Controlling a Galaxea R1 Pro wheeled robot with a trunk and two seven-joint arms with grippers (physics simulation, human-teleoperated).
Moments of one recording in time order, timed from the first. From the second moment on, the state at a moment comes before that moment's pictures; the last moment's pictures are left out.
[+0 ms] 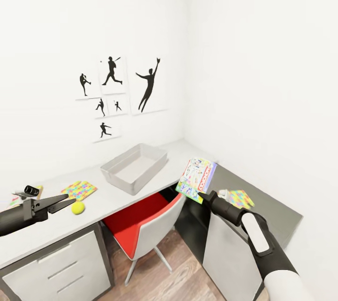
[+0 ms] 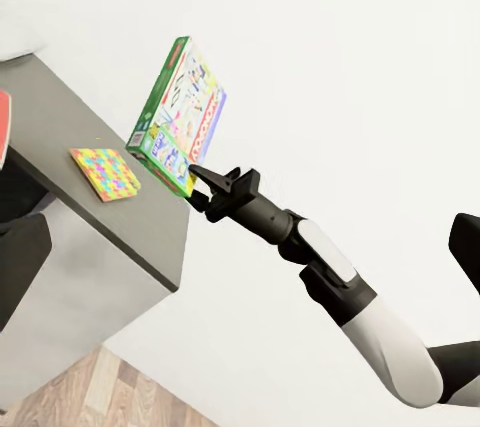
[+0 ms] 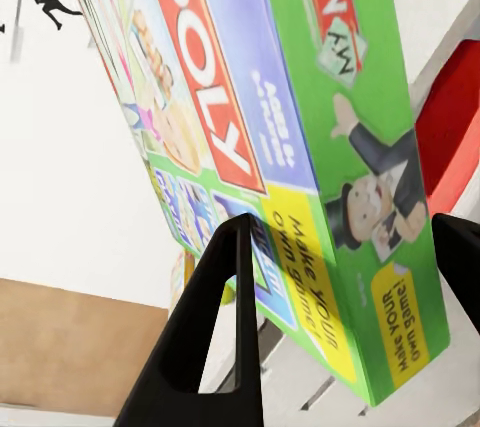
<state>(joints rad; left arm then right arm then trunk) -0.25 0.59 0.27 -1.43 0.89 1.04 -1.11 -0.53 0.00 -0.13 -0.96 -0.84 0.70 0.39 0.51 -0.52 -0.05</state>
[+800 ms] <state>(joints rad) -0.25 0.59 0.27 -1.43 0.89 1.04 -1.11 -0.62 0.01 -0.10 -0.97 -0.87 0.86 0.28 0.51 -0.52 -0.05</state>
